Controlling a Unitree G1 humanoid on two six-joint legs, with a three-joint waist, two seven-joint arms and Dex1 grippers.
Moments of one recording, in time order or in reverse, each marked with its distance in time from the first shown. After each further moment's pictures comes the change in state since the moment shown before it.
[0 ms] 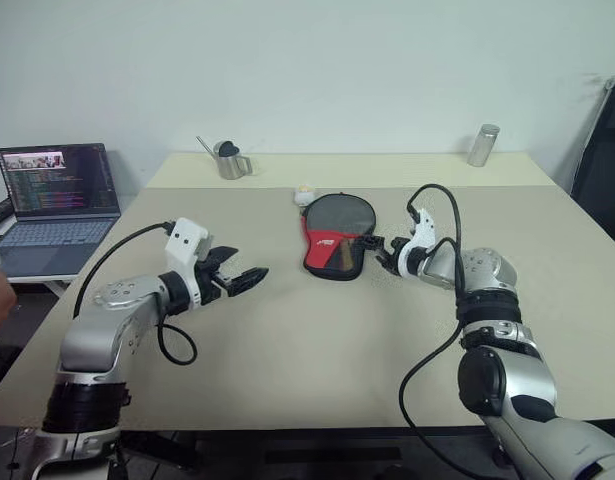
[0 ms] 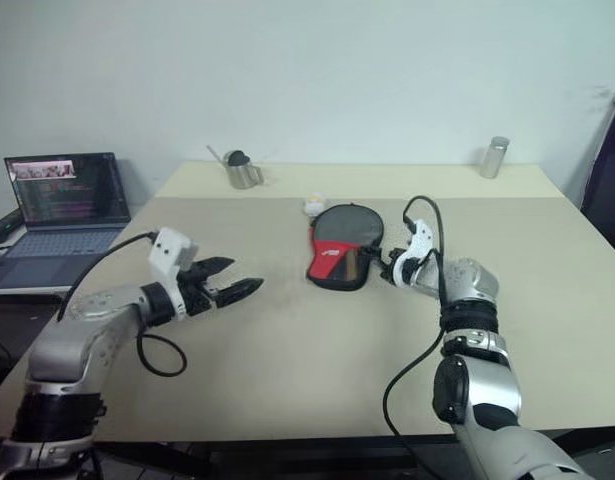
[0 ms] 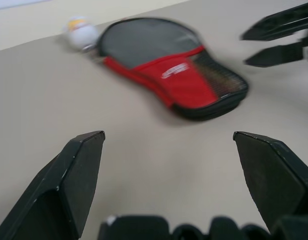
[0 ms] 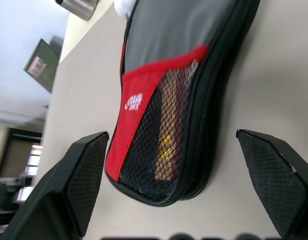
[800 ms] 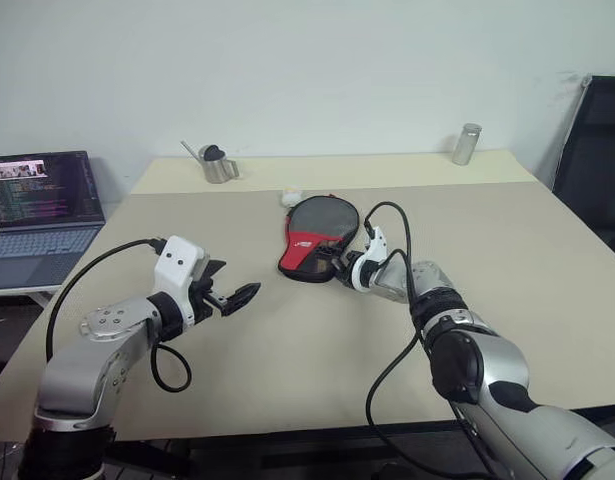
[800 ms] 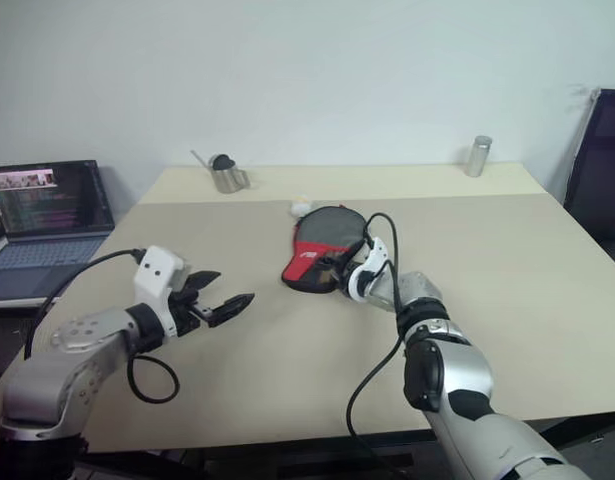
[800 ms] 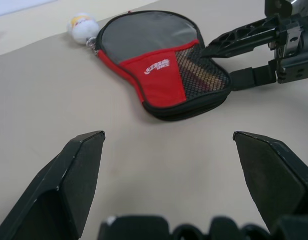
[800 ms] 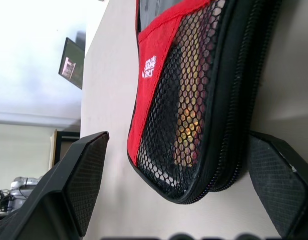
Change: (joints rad) left arm 0.166 0.008 0.060 -0.248 -0.032 0.087 0.104; right arm -0.128 0.125 -0.026 0.393 -0.003 -0.286 0.069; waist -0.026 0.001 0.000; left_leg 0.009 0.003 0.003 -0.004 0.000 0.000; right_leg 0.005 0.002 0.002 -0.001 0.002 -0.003
